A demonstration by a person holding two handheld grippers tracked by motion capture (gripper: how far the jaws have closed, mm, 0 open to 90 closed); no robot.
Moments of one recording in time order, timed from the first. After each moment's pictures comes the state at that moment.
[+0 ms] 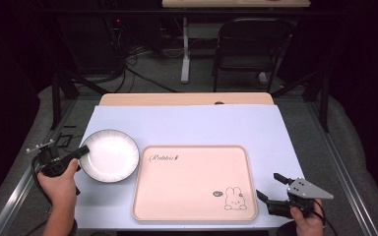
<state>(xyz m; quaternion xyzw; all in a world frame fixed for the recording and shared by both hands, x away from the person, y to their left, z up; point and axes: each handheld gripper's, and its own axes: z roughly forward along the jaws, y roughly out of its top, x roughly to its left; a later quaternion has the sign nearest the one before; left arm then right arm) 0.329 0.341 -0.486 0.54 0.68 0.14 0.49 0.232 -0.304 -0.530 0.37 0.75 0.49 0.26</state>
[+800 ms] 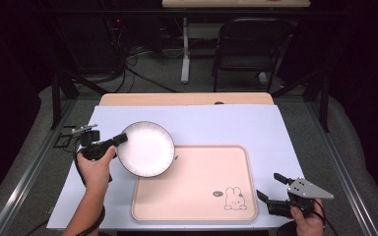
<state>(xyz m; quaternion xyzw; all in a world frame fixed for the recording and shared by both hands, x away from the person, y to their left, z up) 0.366 0.240 -0.469 0.61 0.60 0.08 0.51 0.232 -0.305 -0.530 0.37 0.75 0.49 0.26</state>
